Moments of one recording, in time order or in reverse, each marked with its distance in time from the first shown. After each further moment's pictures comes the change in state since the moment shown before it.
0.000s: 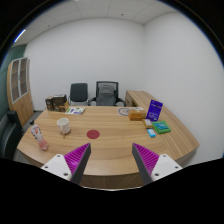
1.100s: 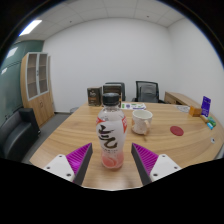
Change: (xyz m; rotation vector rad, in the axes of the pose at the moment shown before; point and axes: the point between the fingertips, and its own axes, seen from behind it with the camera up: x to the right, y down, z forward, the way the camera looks) arm -0.440 0.076 0.154 0.087 -0.213 -0.016
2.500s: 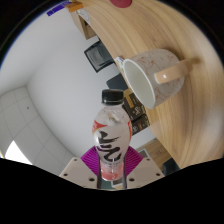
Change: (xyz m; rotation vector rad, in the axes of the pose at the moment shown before) arm 0.020 -0.199 0.138 0.002 -0.670 1.951
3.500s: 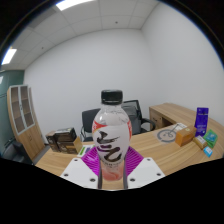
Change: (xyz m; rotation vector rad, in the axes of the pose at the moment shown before) arm -0.142 -0.225 -0.088 0.228 0.483 -1.832
